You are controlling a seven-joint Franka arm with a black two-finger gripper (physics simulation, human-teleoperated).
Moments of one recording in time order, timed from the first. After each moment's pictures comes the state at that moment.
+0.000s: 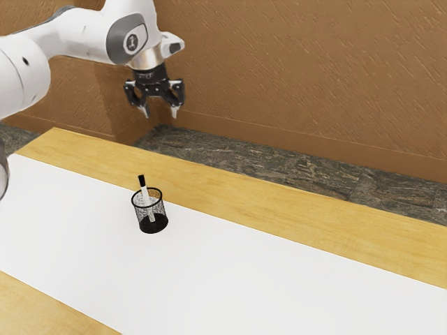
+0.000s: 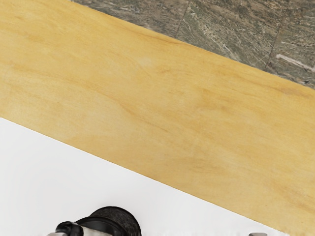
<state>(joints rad) -0.15 0.34 0.21 -1.35 0.01 1.84 -0.32</state>
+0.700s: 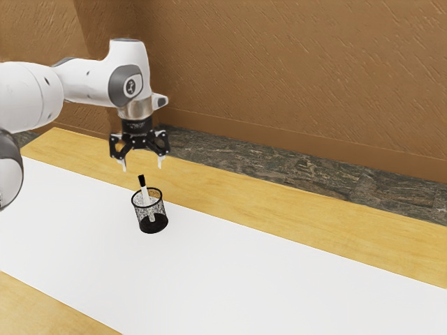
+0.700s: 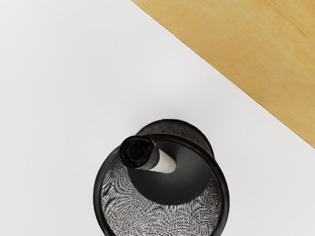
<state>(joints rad) -0.15 0.41 0.31 -1.55 -0.09 1.81 -0.52</state>
